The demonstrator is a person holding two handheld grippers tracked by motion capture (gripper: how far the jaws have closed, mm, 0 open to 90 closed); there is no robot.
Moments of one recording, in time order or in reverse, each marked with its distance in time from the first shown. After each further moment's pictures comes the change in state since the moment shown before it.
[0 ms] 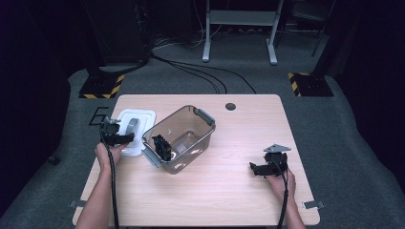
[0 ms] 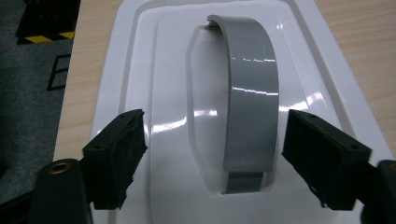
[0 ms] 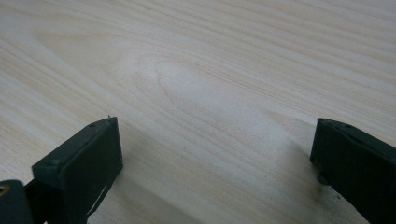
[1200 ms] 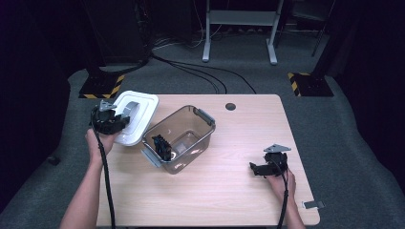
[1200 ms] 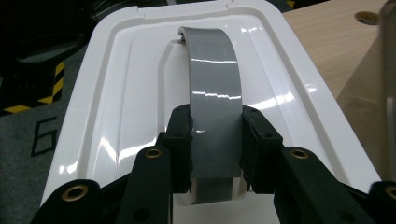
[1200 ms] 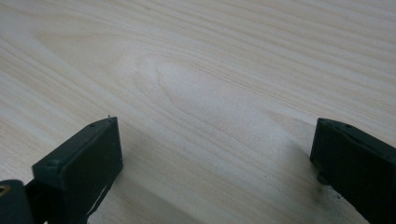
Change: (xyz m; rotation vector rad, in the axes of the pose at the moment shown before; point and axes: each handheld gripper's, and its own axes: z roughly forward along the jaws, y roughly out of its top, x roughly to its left) left arm -0.022 0.064 -0.093 -0.147 -0.142 0.142; right arm 0.000 0.000 0.000 -0.001 -0.001 -0.001
